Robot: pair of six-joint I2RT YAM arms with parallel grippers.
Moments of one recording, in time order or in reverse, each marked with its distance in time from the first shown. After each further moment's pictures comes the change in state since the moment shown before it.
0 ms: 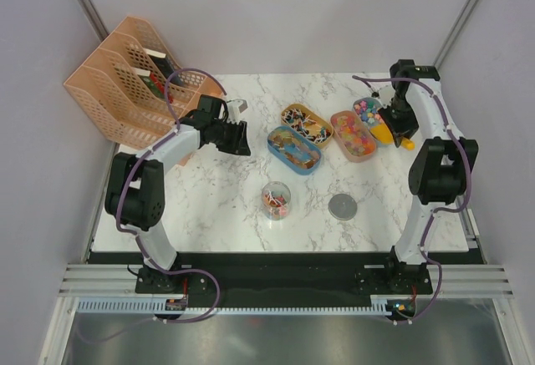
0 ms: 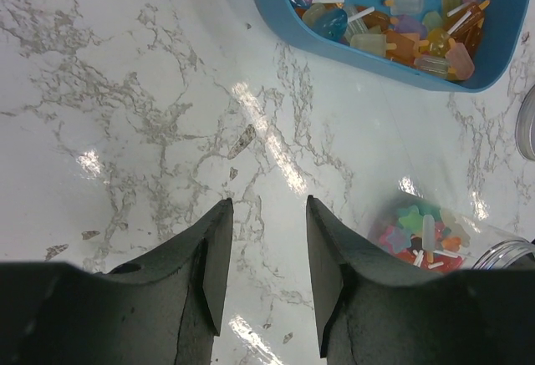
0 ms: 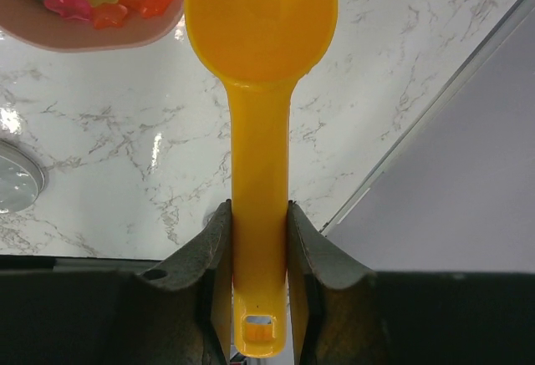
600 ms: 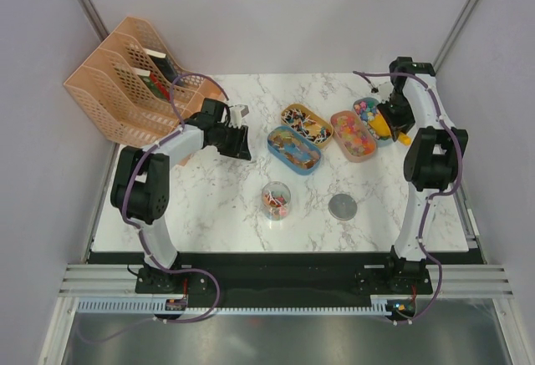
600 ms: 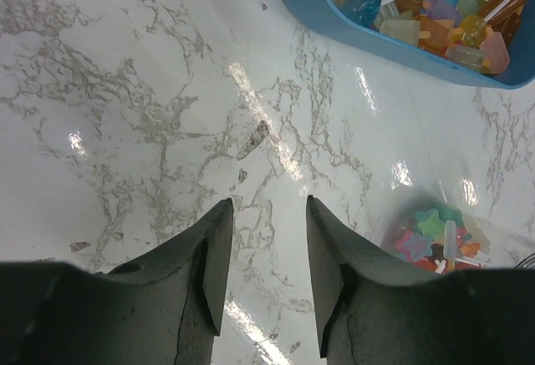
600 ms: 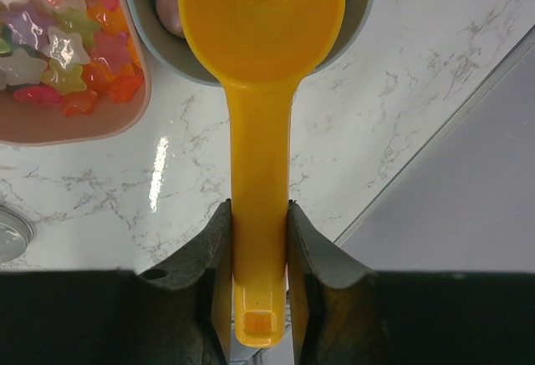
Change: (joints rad) left arm 0.000 0.068 0.000 0.006 0.002 0.000; right arm -0.033 0.197 0.165 0.008 -0.014 -0.003
